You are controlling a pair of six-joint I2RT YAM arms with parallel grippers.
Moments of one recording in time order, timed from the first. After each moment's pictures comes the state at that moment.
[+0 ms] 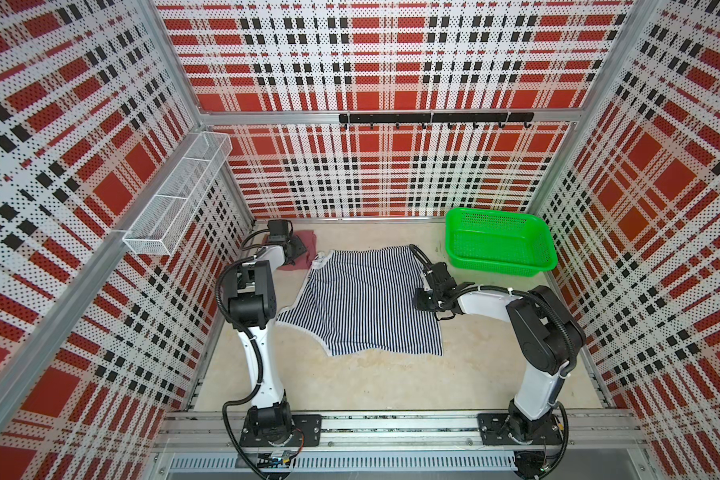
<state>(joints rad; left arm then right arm) 0.14 2.26 1.64 -0.20 0.03 -0.47 0.51 1.82 0.99 -0.14 -0.07 0.57</state>
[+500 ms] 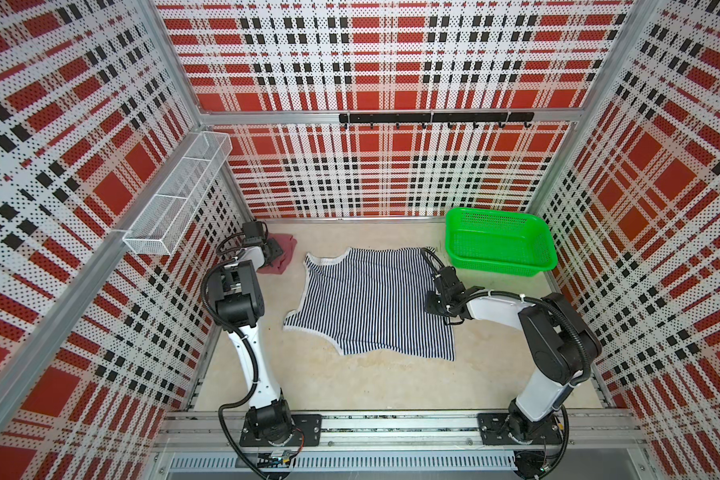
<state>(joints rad) 0.26 2.27 1.66 -0.23 0.01 -0.42 0.49 1.74 0.91 -0.20 0.05 0.63</state>
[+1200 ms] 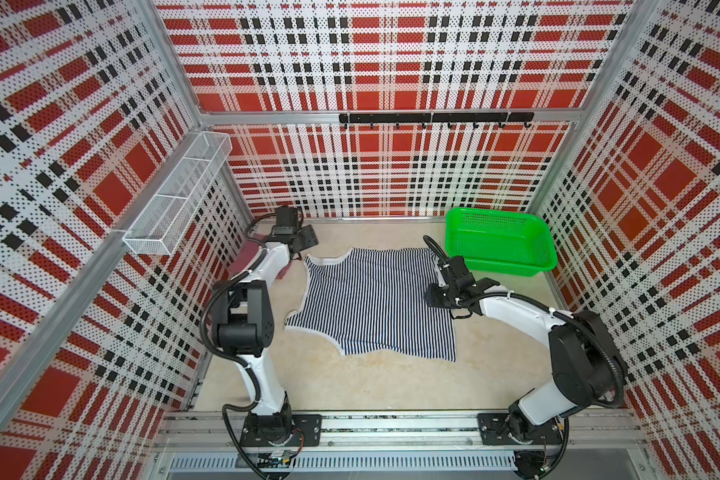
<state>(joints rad) -0.03 1.96 1.50 -0.31 0.00 -0.38 0.49 1.59 0.96 -0.37 -0.06 0.52</state>
